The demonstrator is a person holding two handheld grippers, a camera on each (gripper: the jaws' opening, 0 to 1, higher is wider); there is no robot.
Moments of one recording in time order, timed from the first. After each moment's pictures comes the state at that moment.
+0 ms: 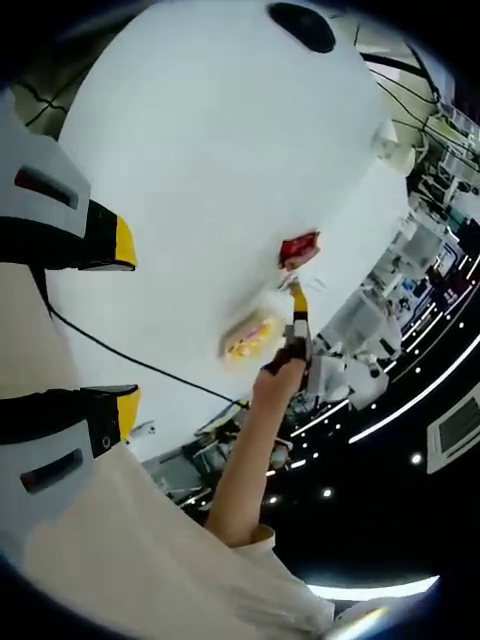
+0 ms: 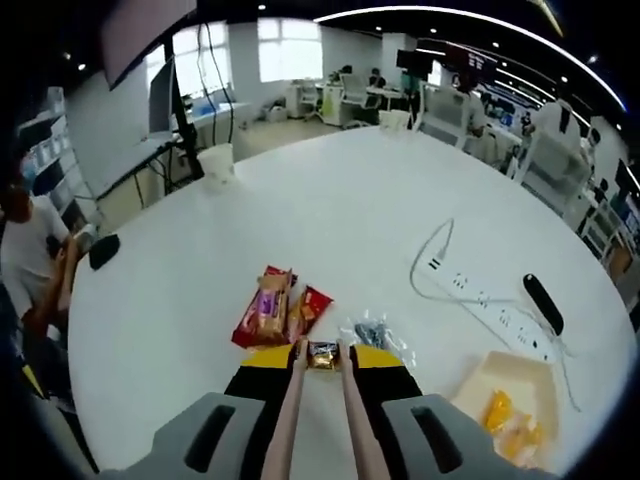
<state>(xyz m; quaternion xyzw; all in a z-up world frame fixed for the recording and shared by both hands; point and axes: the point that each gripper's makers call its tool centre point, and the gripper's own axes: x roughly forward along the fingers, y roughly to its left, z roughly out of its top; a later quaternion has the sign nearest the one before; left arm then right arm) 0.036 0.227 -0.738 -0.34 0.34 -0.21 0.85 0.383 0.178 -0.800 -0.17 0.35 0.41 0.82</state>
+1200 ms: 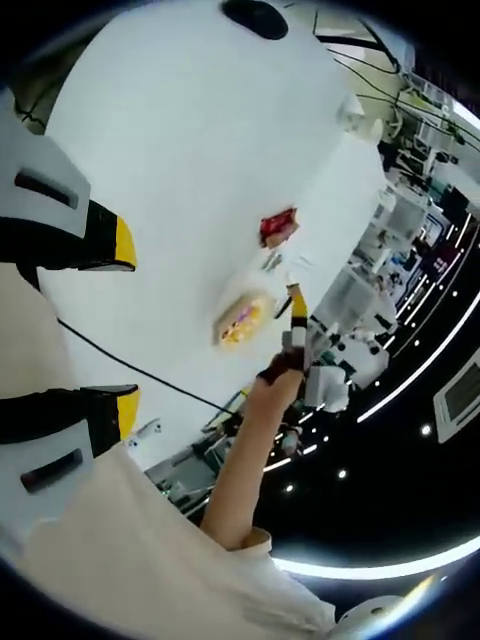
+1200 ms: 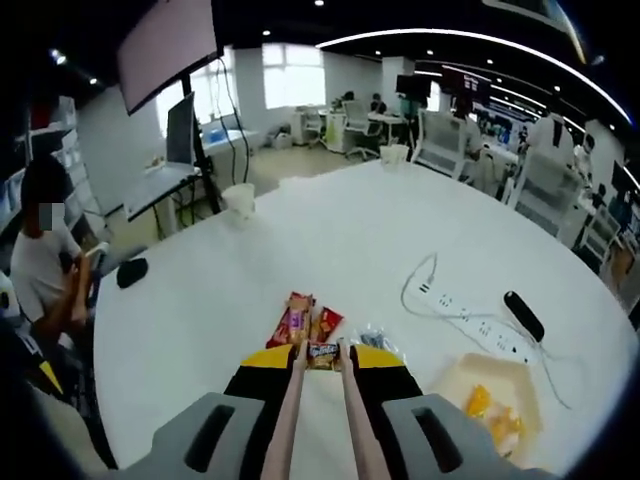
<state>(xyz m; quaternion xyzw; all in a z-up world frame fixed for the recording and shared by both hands) 0.035 0.218 -0.715 -0.30 0.31 -0.24 0.87 0.352 0.169 -0.734 -0.15 0.30 0.43 0.84</state>
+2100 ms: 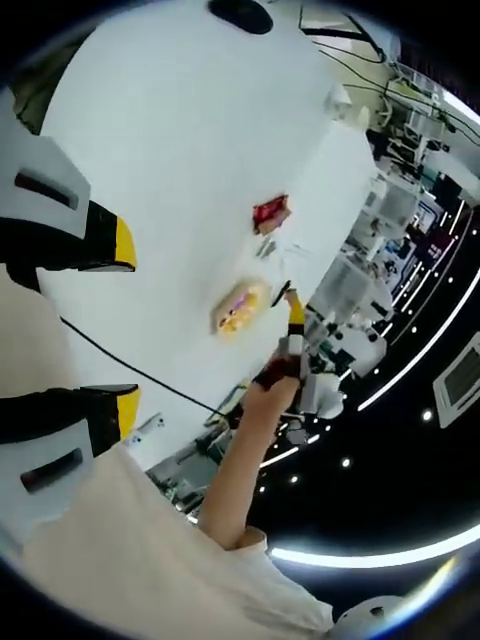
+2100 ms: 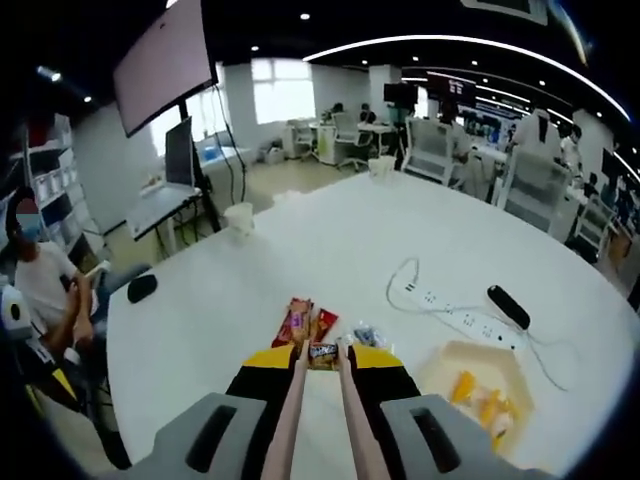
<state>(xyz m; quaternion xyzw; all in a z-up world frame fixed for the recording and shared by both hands) 0.033 0.205 -0.700 -0.28 0.30 -0.26 0.87 0.322 0.138 -0.697 -0.11 0.29 0.42 0.85</state>
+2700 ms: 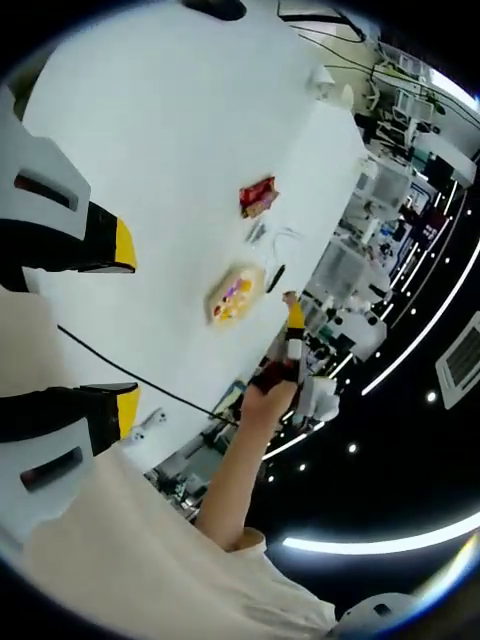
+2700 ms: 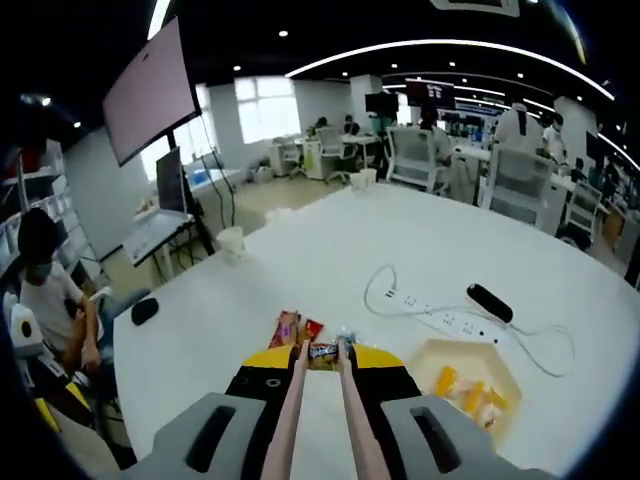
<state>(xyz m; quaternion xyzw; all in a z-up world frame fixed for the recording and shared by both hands) 0.042 0.195 -0.692 -0.26 0.29 -0.28 0.88 0.325 0.104 -0.667 -0.06 0.28 0.40 0.87</state>
